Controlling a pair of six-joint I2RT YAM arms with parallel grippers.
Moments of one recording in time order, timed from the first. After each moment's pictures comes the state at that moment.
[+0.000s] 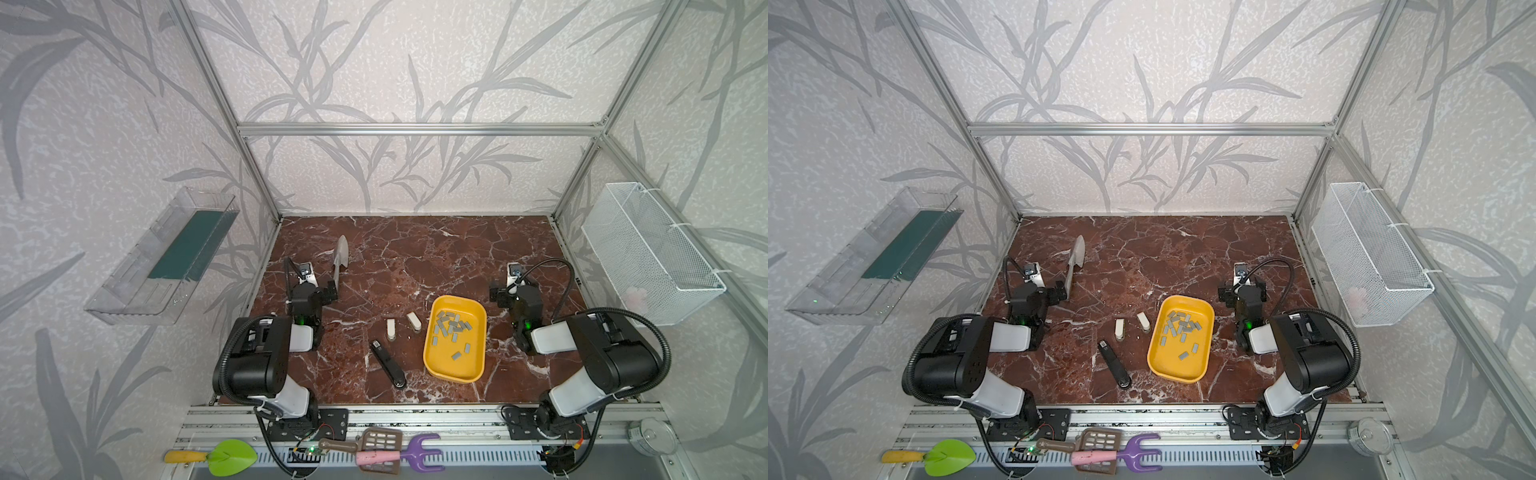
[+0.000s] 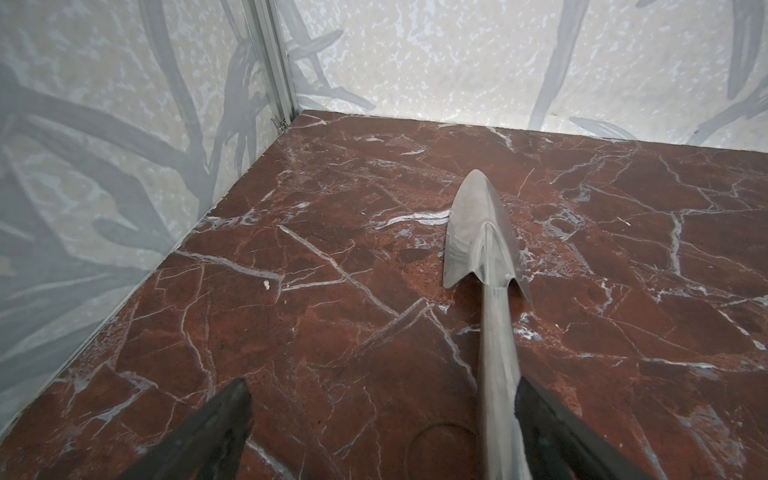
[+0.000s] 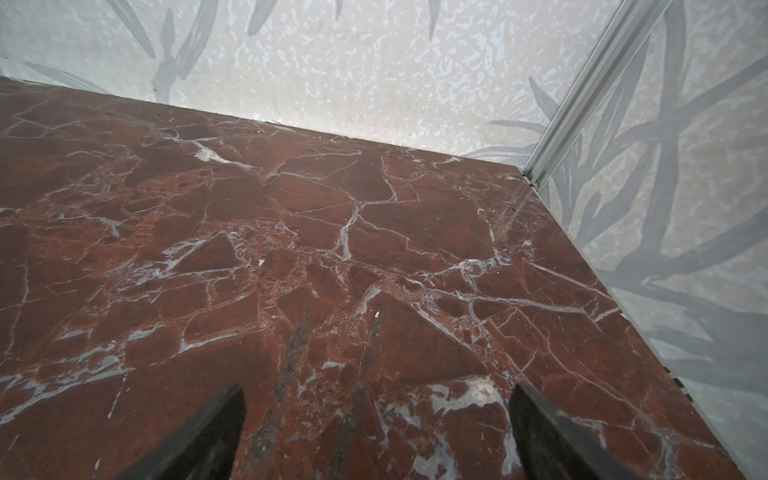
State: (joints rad) left arm 0.03 1.56 0.35 0.87 -0.20 -0.05; right arm 0.19 1.60 0.33 0.99 0.29 -0.10
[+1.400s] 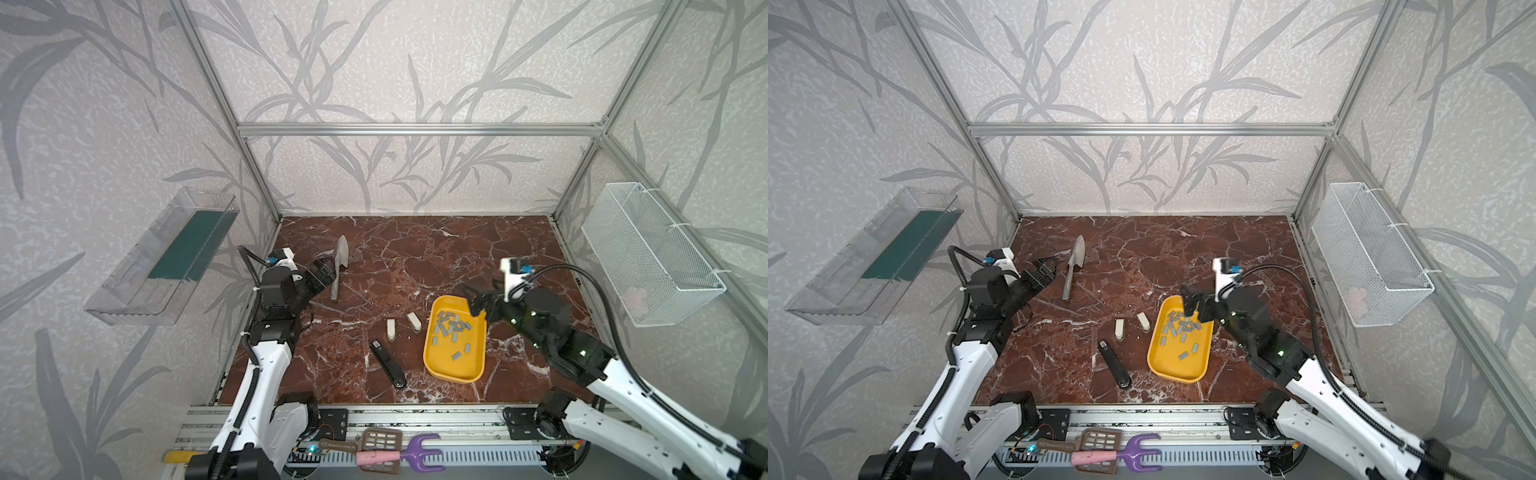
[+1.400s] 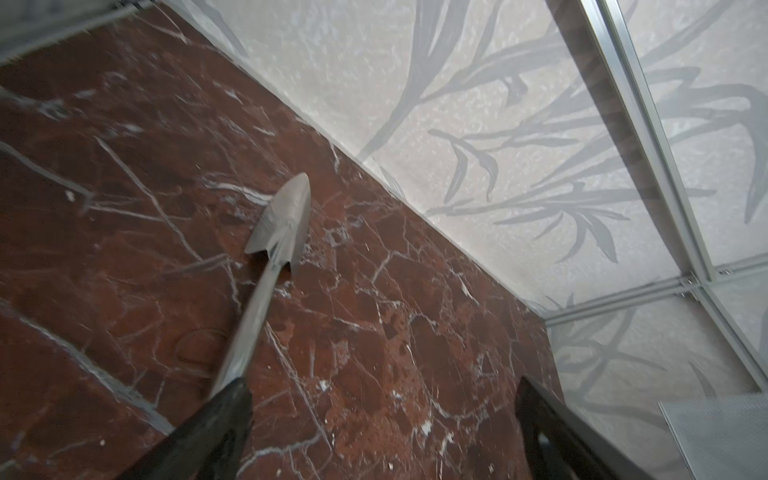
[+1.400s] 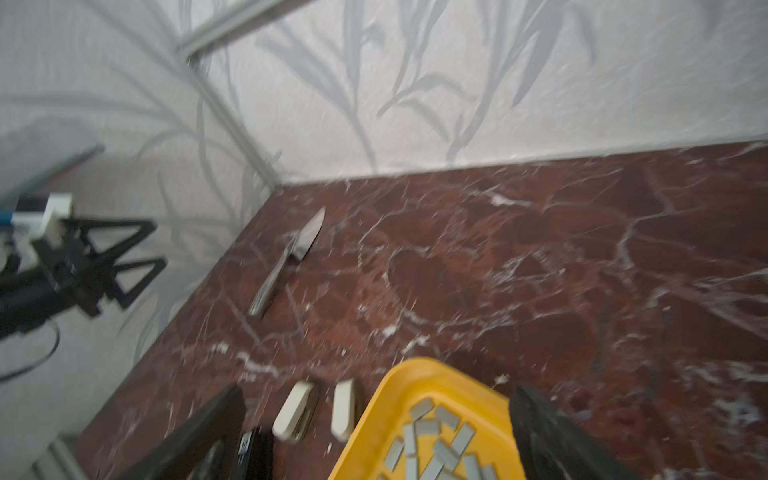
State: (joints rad) left arm 0.09 0.88 0.62 -0.10 0.32 -0.69; right arm 0.91 0.81 0.74 -0.32 0.30 0.49
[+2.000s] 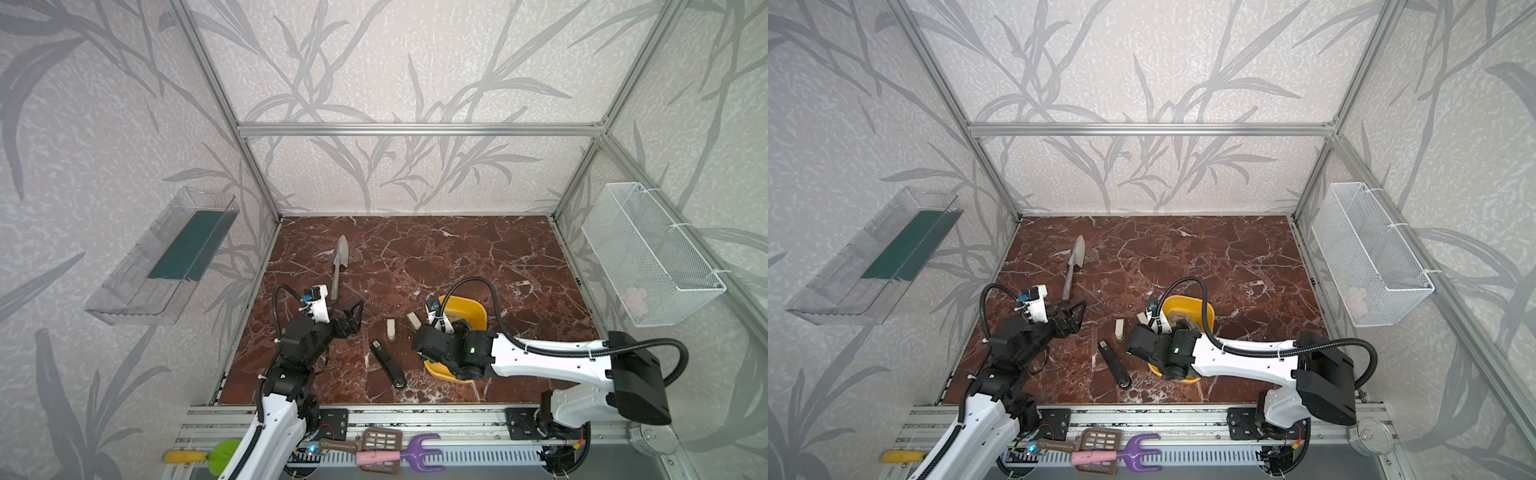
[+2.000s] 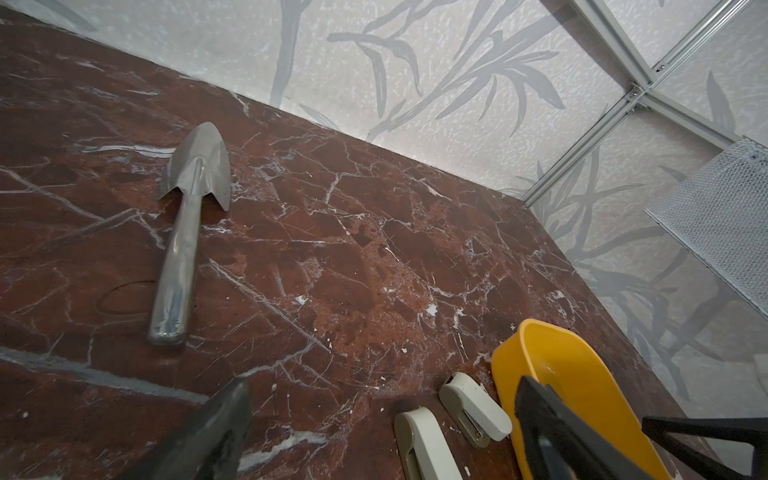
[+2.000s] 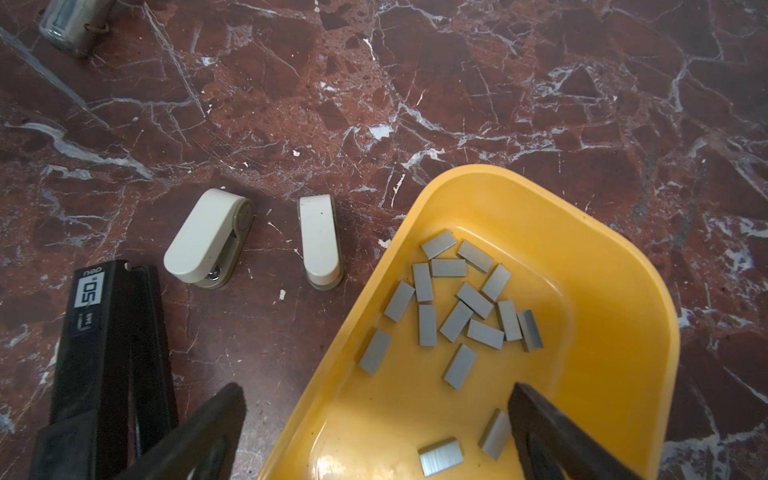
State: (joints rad) left arm -0.18 0.50 0.20 0.06 0.23 -0.44; right arm 1.24 1.47 0.95 -0.58 0.61 0.78
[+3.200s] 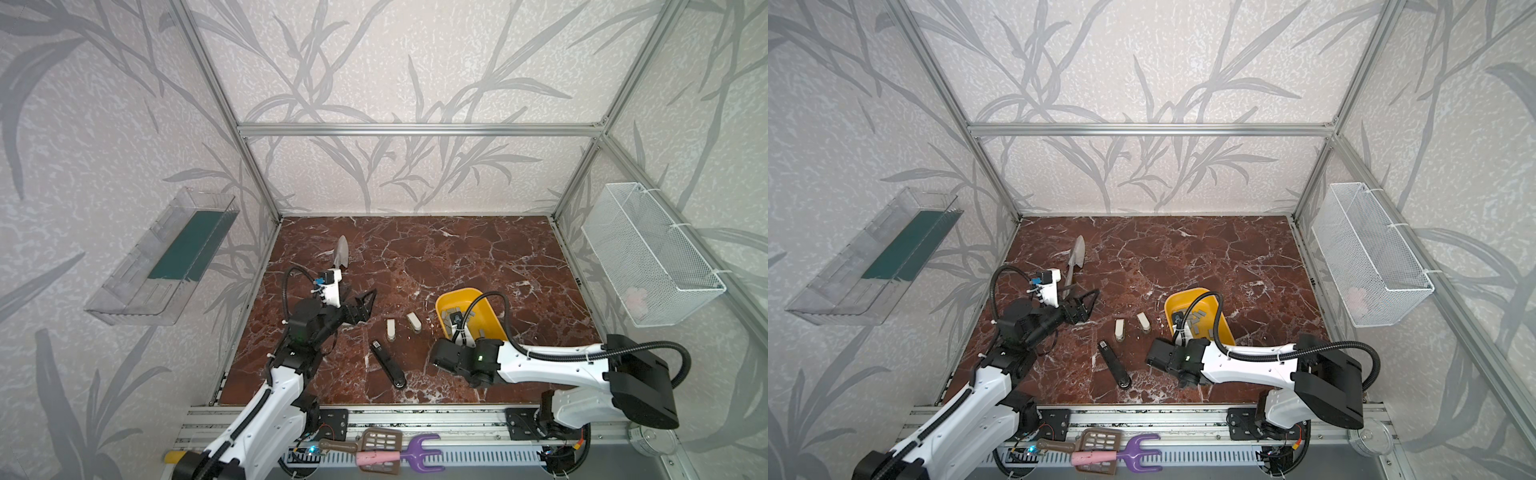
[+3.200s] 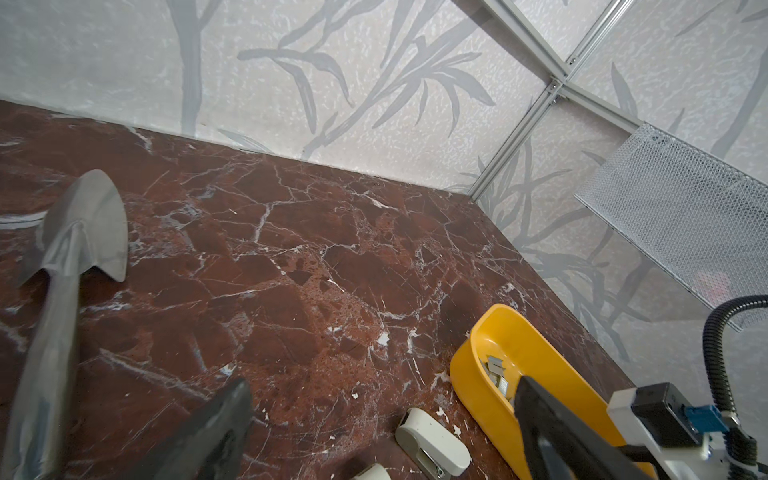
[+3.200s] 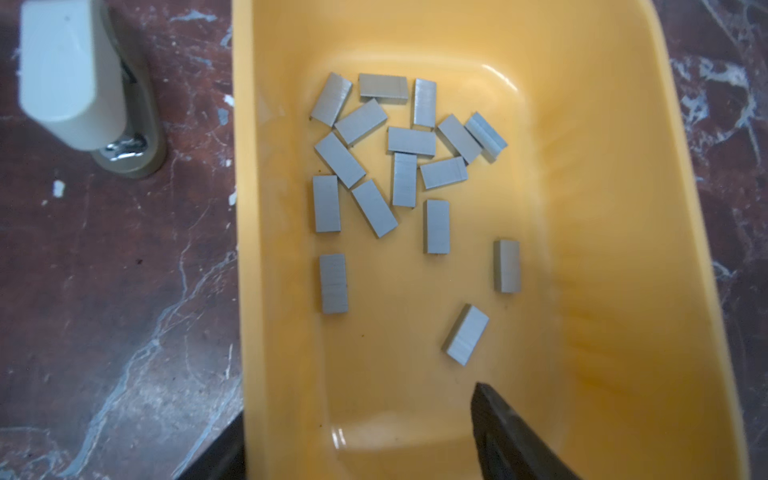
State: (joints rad) left arm -0.24 0.84 0.34 0.32 0.35 -0.39; right arm 1.17 1.39 0.73 -0.68 0.57 0.92
